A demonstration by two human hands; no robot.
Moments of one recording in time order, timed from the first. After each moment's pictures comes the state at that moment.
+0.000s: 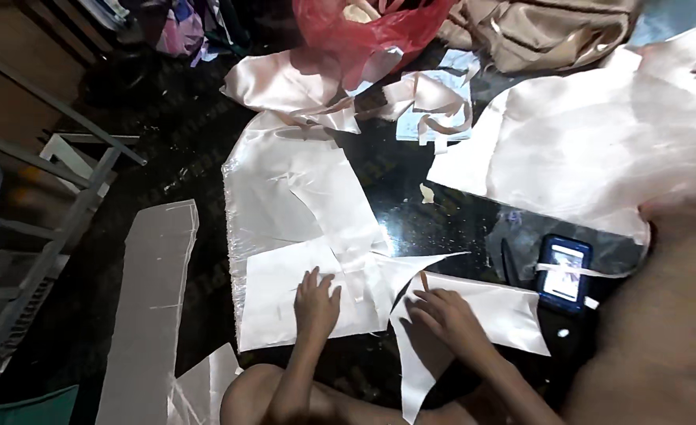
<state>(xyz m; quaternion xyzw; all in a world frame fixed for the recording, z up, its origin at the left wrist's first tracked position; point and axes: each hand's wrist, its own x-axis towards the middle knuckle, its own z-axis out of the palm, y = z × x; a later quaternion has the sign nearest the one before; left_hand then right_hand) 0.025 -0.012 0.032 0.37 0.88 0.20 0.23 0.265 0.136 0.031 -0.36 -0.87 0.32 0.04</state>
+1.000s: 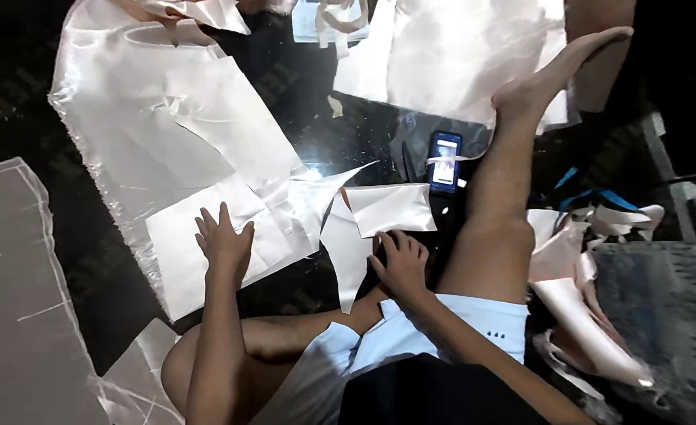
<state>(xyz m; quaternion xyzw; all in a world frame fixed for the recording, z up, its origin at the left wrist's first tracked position) -0.009 -0.016 0.030 0.35 0.89 0.14 0.26 0.333 0.064 0.020 -0.56 -0.81 0.18 -0.05</state>
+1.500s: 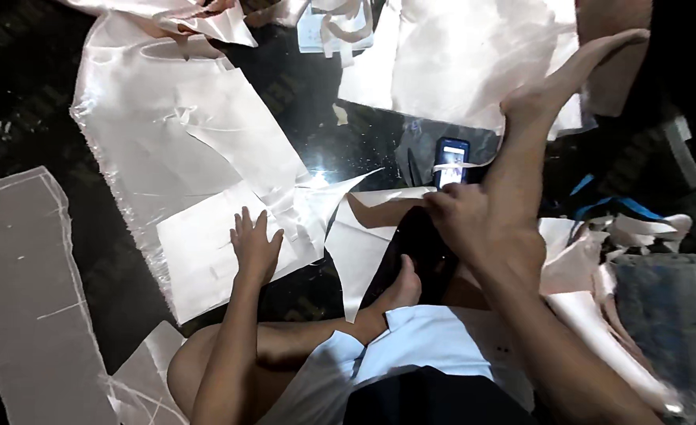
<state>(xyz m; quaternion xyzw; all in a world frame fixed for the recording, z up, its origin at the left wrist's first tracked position) 0.019 0.000 0.012 0.44 0.85 0.14 0.26 0.361 0.178 0.085 -0.49 -0.87 0.08 0.04</state>
